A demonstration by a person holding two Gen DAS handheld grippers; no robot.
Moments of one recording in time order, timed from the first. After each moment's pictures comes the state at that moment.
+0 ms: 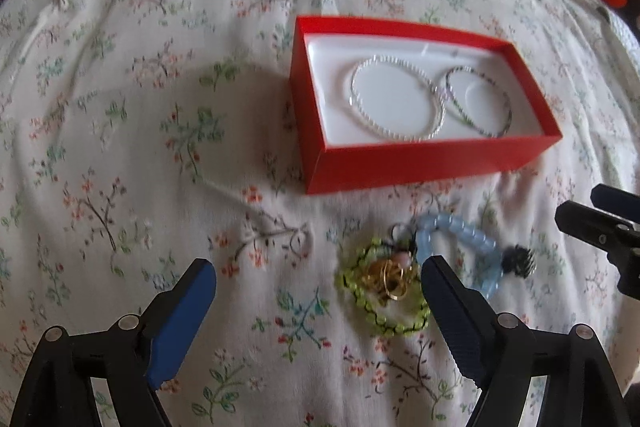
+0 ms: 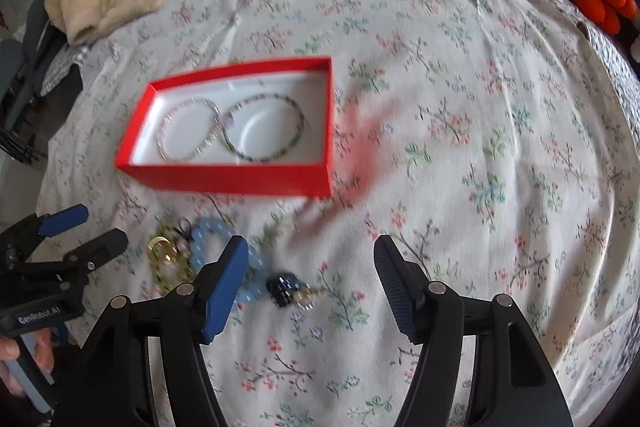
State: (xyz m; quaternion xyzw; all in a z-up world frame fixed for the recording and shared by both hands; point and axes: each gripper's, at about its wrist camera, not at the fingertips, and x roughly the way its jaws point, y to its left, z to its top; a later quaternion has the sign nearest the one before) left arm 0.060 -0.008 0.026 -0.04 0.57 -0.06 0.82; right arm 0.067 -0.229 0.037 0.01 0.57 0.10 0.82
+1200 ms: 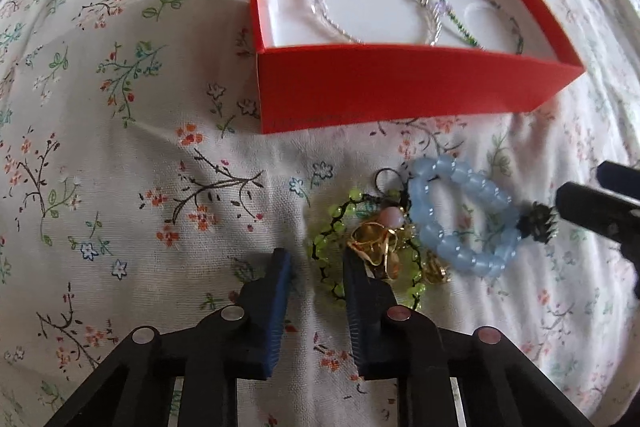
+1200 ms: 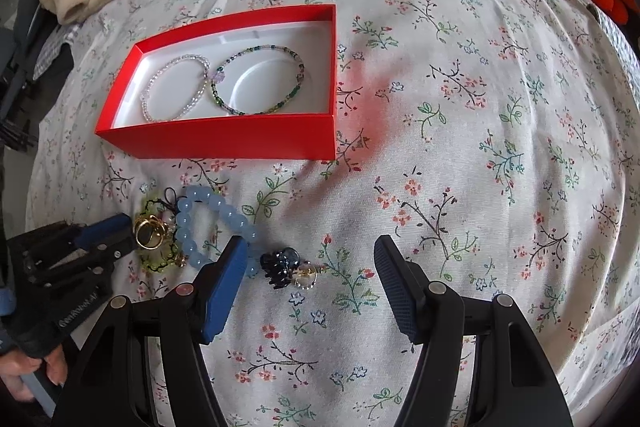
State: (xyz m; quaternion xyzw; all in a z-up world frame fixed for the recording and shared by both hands) left arm 0.062 -0.039 -0.018 -0.02 0.61 -0.07 0.79; right arm 0.070 -0.221 0.012 0.00 0.61 0.10 0.79
